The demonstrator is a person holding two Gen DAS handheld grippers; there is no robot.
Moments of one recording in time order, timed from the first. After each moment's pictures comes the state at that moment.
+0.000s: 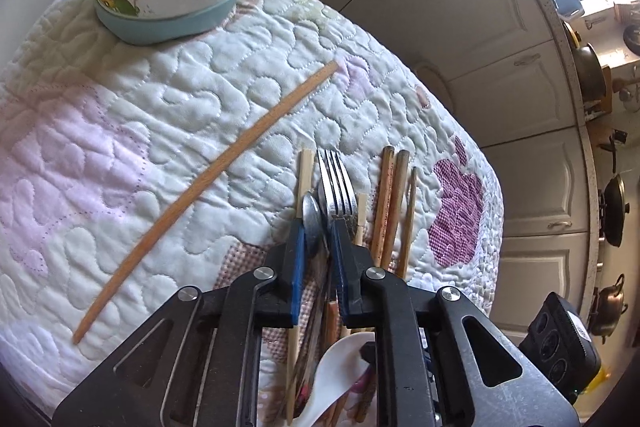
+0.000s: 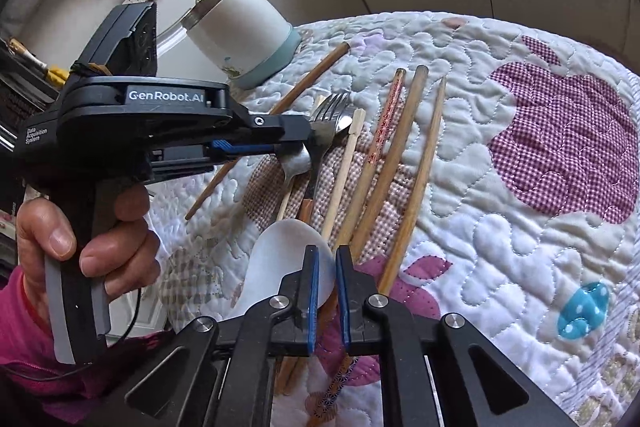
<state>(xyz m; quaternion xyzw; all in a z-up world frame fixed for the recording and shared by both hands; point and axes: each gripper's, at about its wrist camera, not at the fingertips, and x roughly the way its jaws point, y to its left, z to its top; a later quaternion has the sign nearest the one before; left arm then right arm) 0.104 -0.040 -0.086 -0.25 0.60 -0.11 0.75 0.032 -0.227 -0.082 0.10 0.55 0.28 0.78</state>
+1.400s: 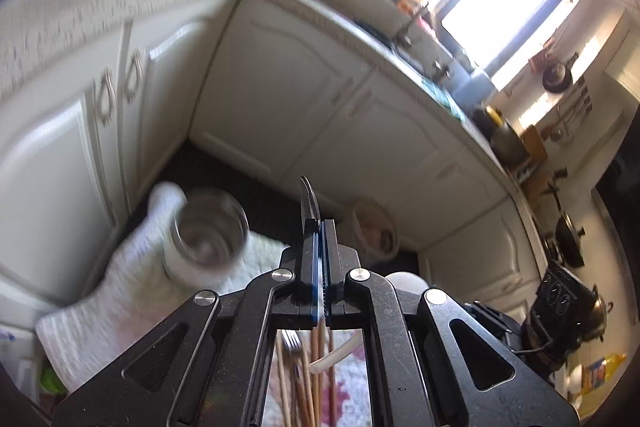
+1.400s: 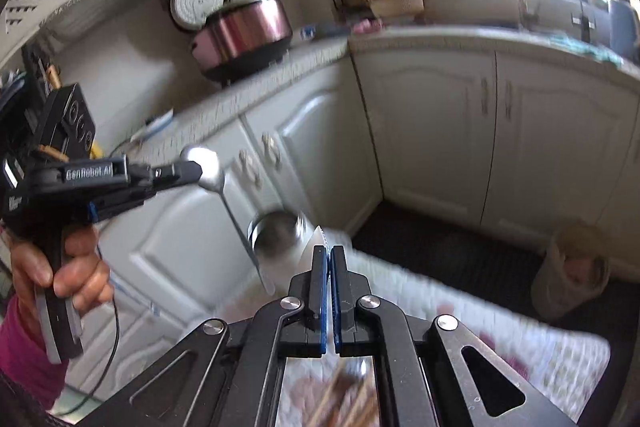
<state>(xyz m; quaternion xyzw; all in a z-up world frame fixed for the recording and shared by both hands) 0.133 0.065 0.153 -0.24 0.38 -0.14 0.88 0.104 -0.181 0.138 0.04 0.34 0.27 0.90</state>
